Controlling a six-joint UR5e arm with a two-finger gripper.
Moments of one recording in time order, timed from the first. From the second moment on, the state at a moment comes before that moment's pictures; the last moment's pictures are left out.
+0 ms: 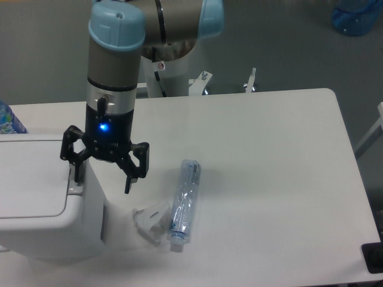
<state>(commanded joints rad) 2.20 -1.79 -1.51 -0.92 1.28 0.31</state>
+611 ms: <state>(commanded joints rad) 2.20 -1.79 -1.46 -0.91 1.27 0.31</state>
